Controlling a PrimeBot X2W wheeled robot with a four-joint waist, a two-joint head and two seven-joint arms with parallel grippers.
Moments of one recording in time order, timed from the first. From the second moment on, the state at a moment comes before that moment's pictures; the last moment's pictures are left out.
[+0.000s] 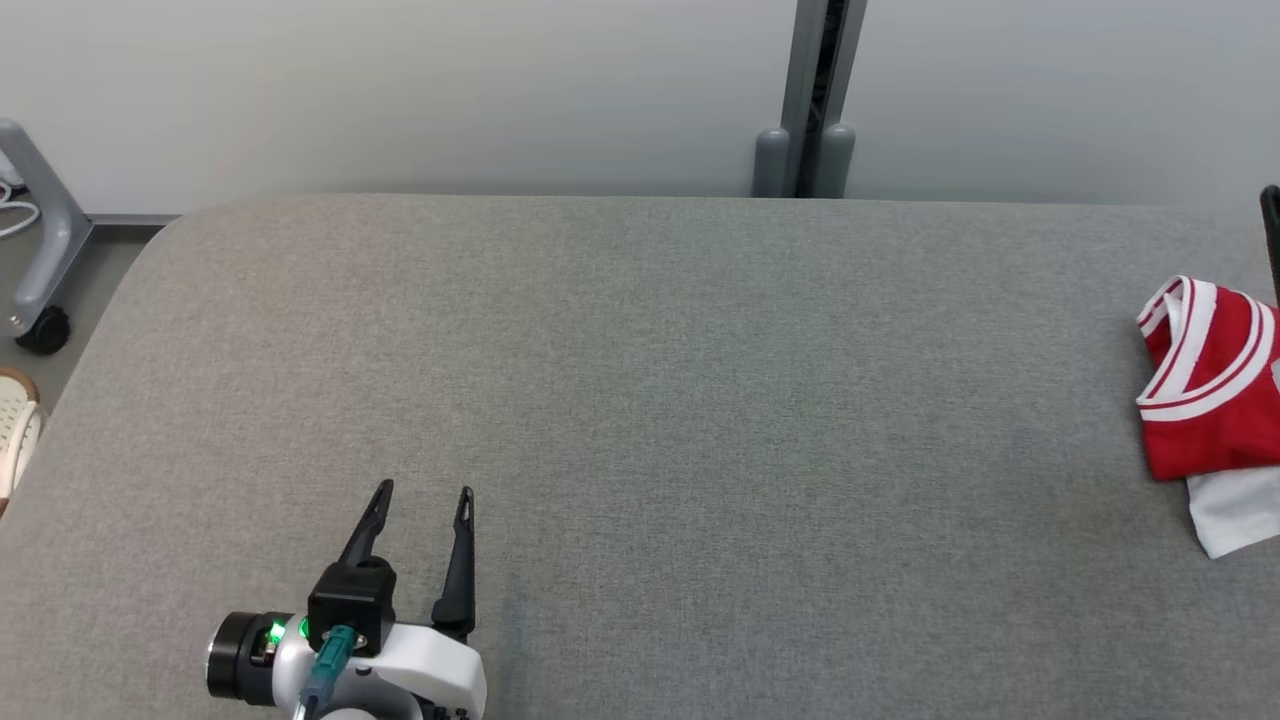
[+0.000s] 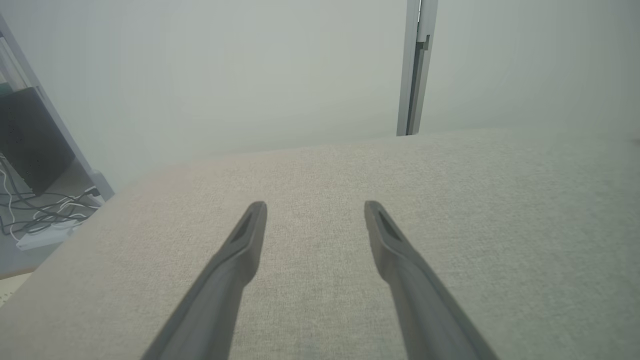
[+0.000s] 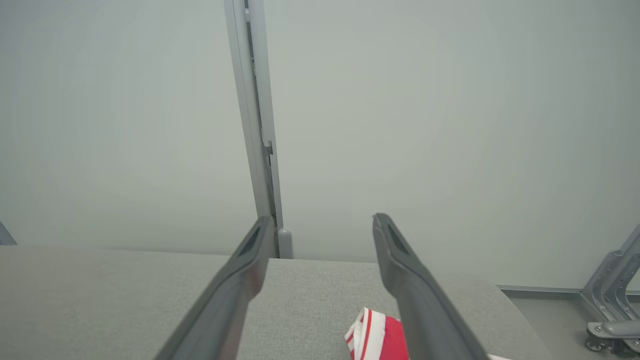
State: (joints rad) left arm -0.11 0.05 -0.21 0.37 -0.10 0.08 -0.26; right arm -0.79 -0.67 0.66 0.81 0.89 0.13 -0.26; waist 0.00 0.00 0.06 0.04
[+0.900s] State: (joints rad) left arm -0.03 0.05 -0.14 0.17 -0.09 0.11 -0.26; right arm 0.00 -0.16 0.03 0.05 0.38 0.13 -0.26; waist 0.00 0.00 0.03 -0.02
